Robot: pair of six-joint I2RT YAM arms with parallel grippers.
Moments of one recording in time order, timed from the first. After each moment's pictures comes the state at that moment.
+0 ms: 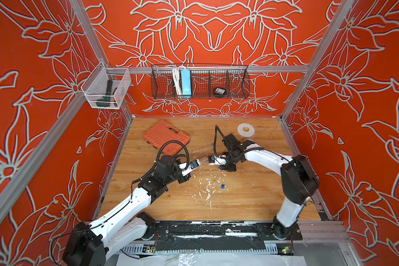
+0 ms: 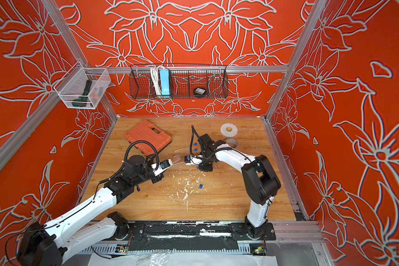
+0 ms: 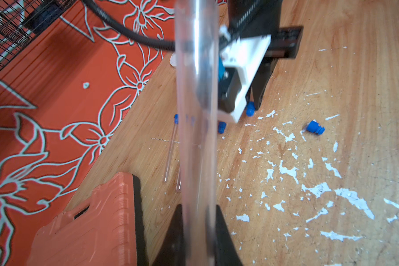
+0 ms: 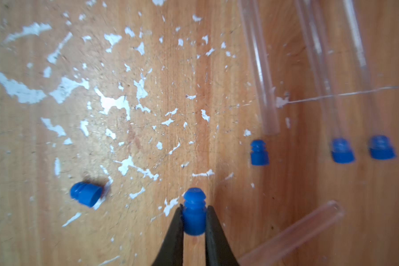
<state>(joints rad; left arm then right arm) -0.49 0.95 0.55 -0.07 0.24 0.67 0.60 1.69 1.22 -0.74 -0.26 -0.97</state>
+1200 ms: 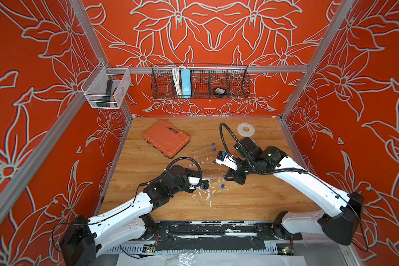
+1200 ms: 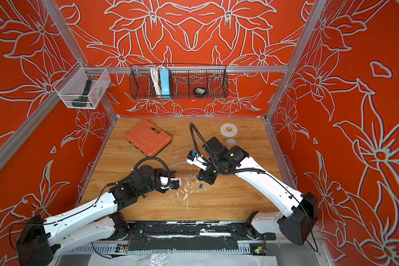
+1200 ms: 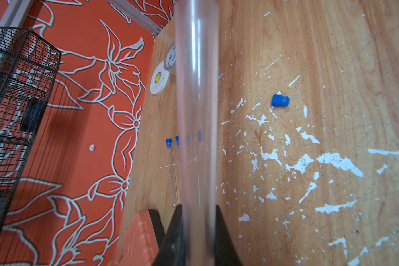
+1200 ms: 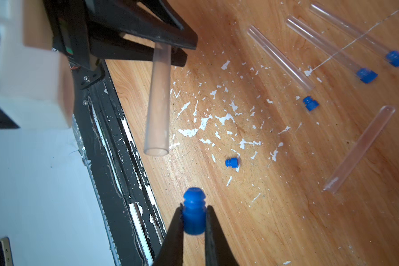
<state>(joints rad) -0.75 0.93 0.50 -0.07 0.04 0.99 0.78 1.32 1.27 -1.08 -0.39 -0.28</state>
